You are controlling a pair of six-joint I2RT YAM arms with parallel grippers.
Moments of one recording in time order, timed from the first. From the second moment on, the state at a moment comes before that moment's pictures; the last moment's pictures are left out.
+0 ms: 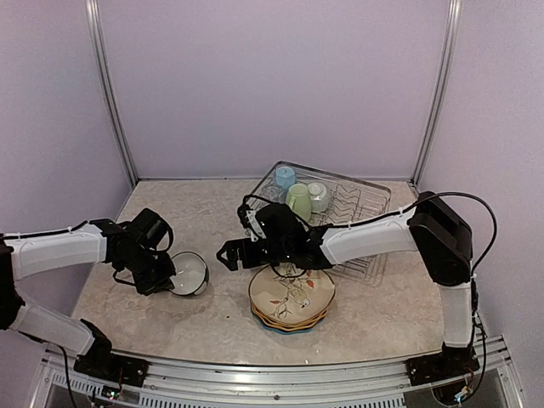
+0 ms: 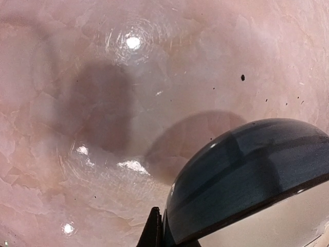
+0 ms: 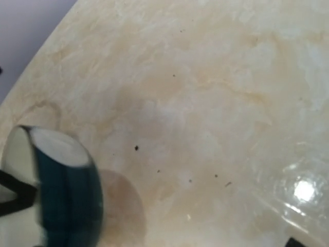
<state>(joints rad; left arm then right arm) -0.52 1.28 0.72 -0.68 0.01 -1.01 1.02 2.10 1.40 0.19 -0.08 0.57</state>
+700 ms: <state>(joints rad) -0.68 1.45 0.83 -0.80 0.08 -1.03 1.02 1.77 1.48 -0.05 0.22 0.34</state>
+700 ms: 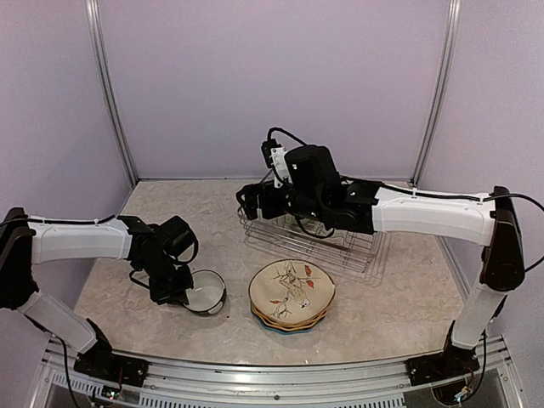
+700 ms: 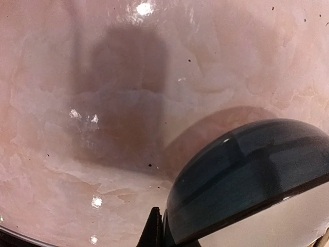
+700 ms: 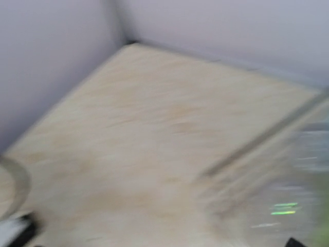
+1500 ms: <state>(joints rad) -0.71 1.18 0.87 -0.85 0.05 -0.98 0.62 2.13 1.73 -0.20 0.34 0.34</state>
